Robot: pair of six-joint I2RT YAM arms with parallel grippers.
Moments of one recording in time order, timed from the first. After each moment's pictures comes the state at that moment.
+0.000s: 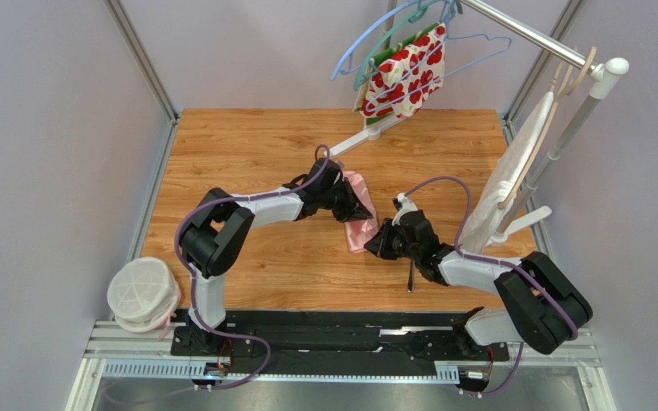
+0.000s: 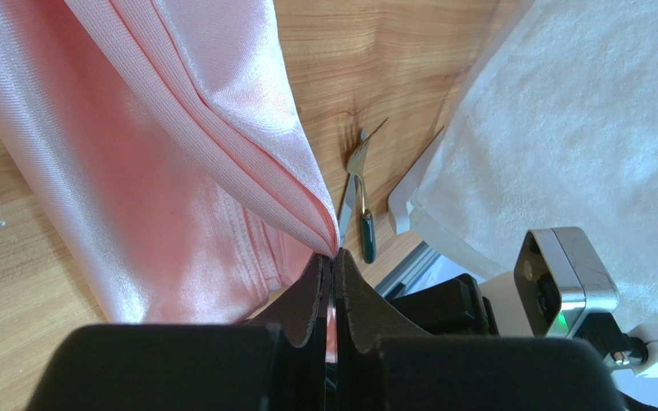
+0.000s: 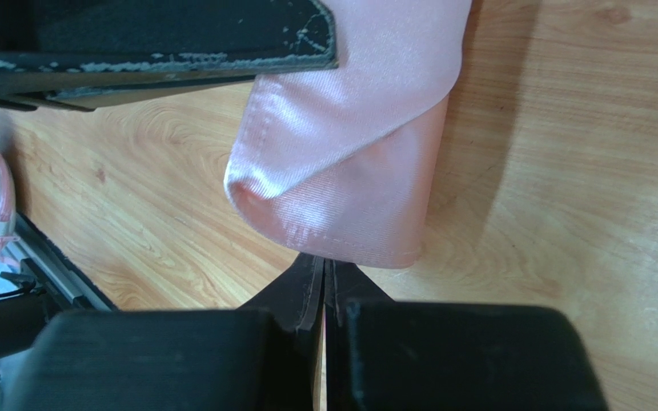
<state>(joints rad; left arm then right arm) -0.69 1.94 1.21 0.04 0.42 -1.14 0.59 1.34 0.40 0.35 -0.17 0.71</state>
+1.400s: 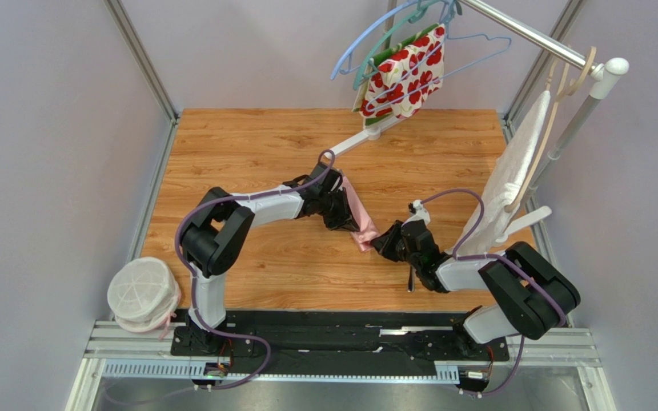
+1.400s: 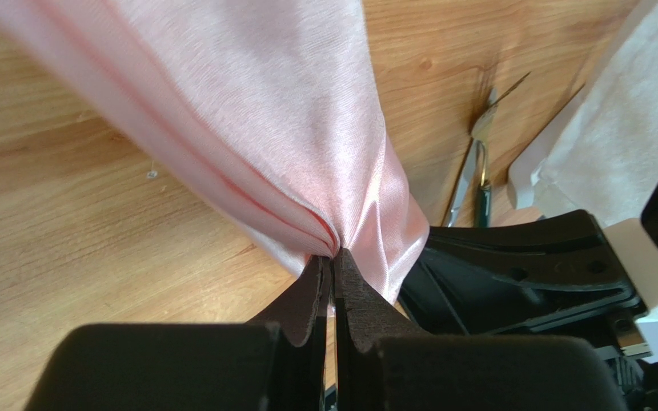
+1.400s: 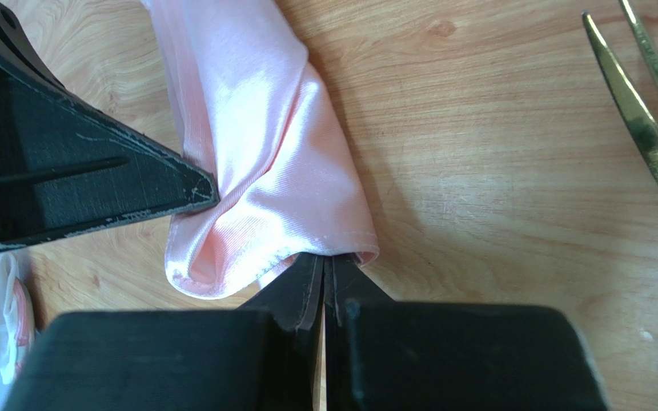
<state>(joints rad) -0.69 1.95 1.23 -0.19 0.38 -0.90 0.59 1.45 0.30 0.60 0.05 0.90</state>
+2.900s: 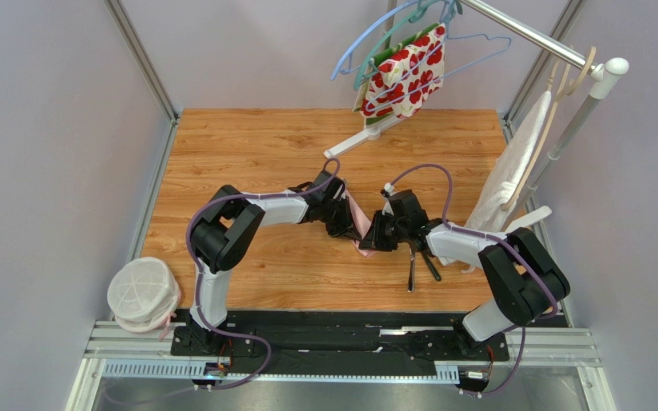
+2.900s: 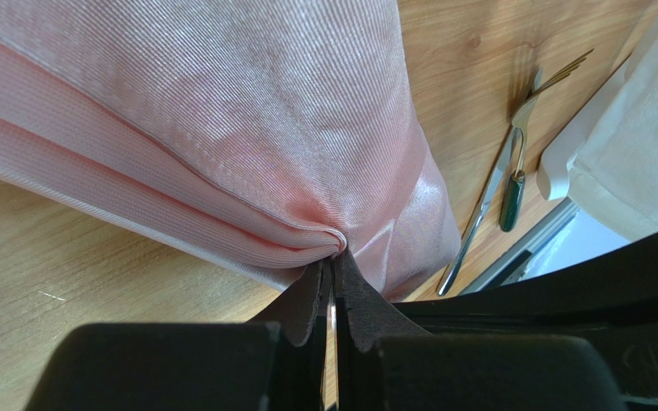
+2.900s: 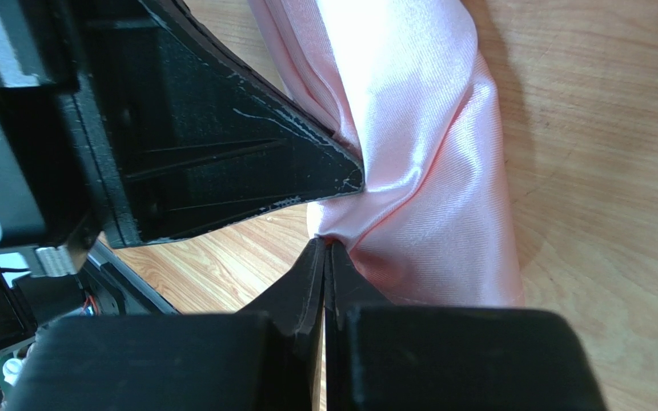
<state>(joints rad) -0.70 2.01 1.21 -0.14 0.43 -0.88 0.53 1.53 0.67 0.03 -0.34 0.69</state>
